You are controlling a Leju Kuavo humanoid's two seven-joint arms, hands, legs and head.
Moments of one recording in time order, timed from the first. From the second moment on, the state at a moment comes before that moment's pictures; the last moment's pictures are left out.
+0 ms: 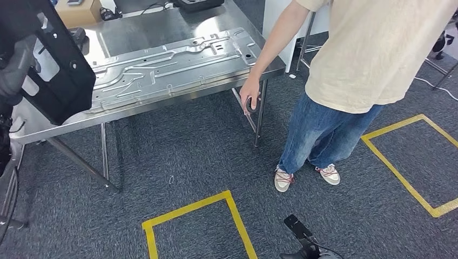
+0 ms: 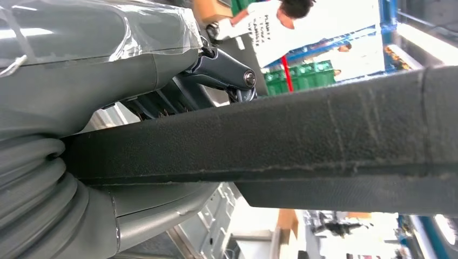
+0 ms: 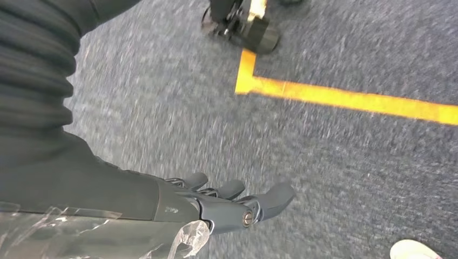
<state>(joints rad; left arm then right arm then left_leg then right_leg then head) -0.75 0.61 -0.35 -1.80 0.31 0.33 0.35 -0.33 -0.17 0.75 -0.27 -0.23 -0.17 -0.10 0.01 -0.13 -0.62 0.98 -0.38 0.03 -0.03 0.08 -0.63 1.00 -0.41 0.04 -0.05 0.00</state>
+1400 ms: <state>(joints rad) -0.75 0.59 -0.36 -1.78 0.32 0.30 0.32 -0.29 -0.18 0.73 -0.30 -0.12 -0.09 -0.07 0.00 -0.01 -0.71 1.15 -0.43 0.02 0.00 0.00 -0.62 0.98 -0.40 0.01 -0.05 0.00</state>
